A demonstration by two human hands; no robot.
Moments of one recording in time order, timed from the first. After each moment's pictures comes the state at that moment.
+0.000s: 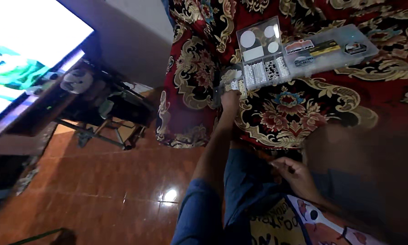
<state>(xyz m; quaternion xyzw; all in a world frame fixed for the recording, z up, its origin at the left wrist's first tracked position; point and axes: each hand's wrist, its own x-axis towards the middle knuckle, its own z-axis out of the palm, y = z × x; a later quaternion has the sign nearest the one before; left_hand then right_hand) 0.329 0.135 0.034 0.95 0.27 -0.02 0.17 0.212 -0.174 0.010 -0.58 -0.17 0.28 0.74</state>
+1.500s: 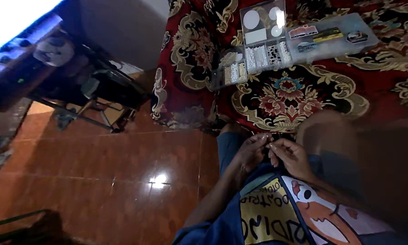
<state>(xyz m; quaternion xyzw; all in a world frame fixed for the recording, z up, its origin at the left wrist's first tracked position) 0.137 -0.026 0.023 0.40 0.19 -0.03 0.90 0.198 -0.171 0.011 -0.54 -0.21 0.26 0.78</state>
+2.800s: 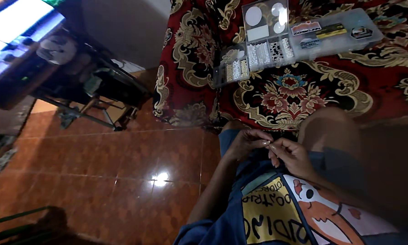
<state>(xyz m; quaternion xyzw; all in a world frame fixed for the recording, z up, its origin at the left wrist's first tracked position) 0.135 0.011 0.024 0.59 0.04 -0.01 0.81 0.193 -0.171 0.013 -0.52 -0.23 0.30 0.77</state>
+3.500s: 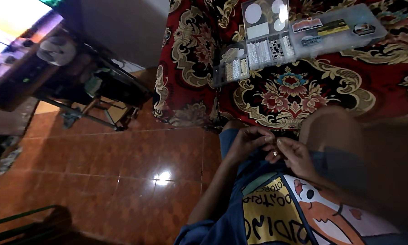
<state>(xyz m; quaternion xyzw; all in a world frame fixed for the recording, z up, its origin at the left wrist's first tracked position) 0.137 0.005 0.037 0.64 0.03 0.04 0.77 0.195 -0.173 0.012 -0.48 -0.20 0.32 0.79</state>
